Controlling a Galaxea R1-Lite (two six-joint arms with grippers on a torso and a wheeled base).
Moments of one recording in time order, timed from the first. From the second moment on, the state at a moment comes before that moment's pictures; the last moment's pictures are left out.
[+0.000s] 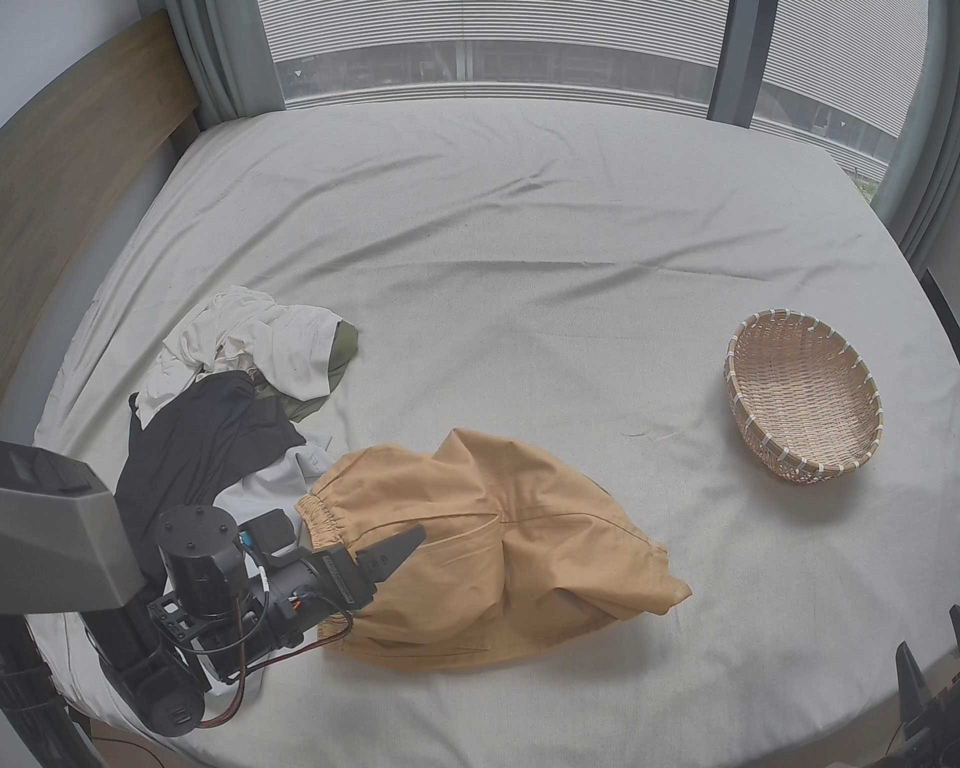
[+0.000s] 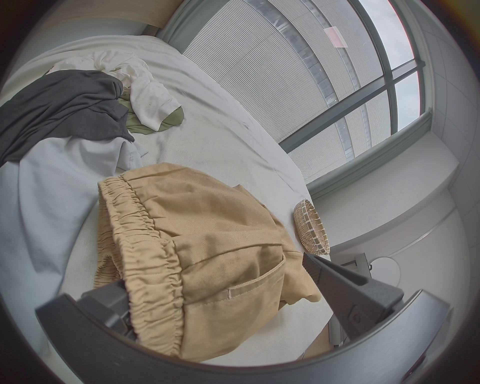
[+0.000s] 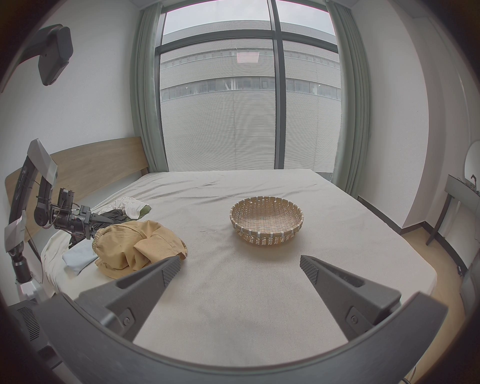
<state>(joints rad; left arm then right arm) -0.50 2.02 -0.24 -1.54 -0.12 -0.67 0.02 0.02 -0.02 0.00 0.00 0.01</state>
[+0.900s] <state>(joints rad) -0.41 1.87 -0.33 -1.54 -0.13 -0.68 0.01 0.02 -0.02 0.00 0.01 -0.02</state>
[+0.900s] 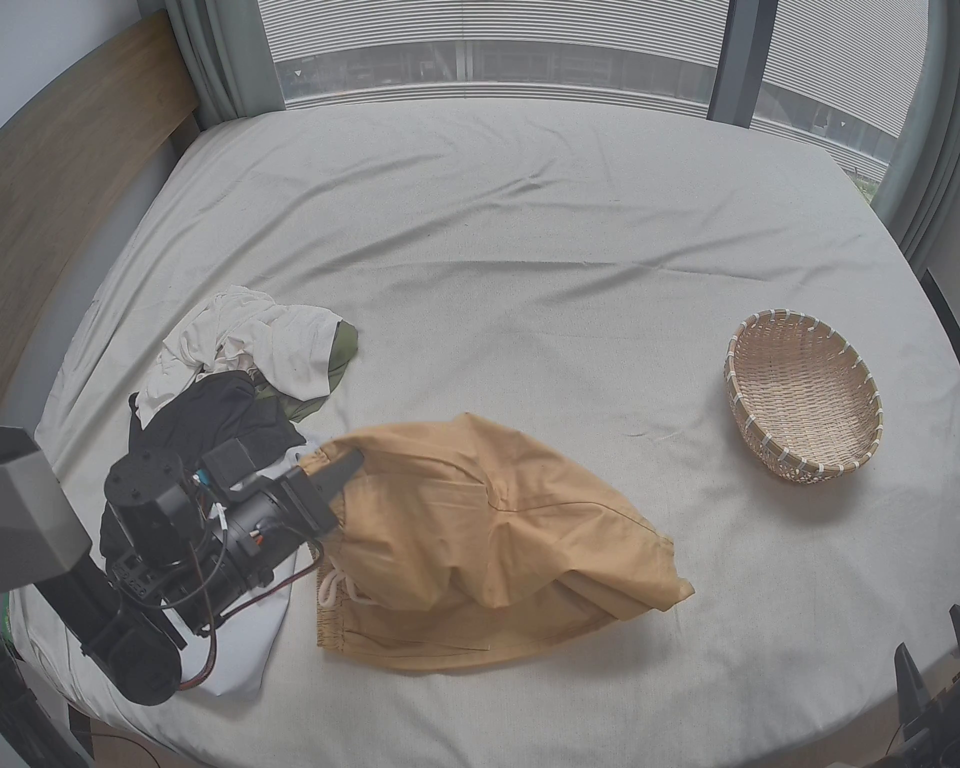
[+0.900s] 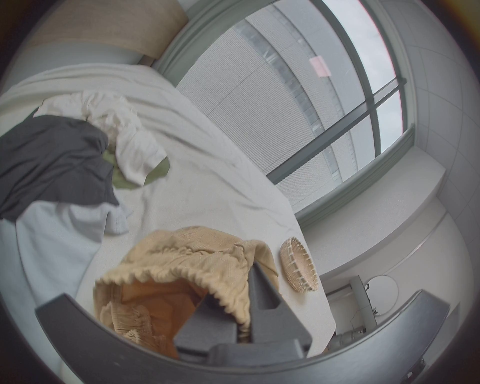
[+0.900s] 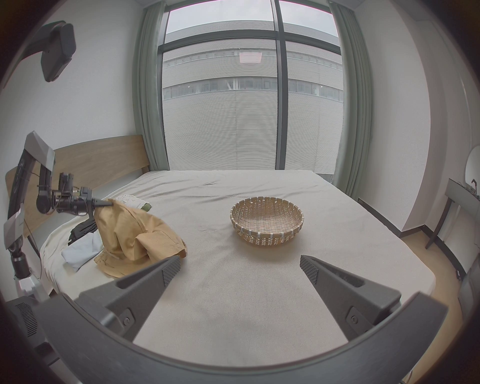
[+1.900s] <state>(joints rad) -0.37 1.79 -0.36 -1.54 -0.21 -0.56 0.20 0.38 -0.29 -0.09 0.18 0.34</state>
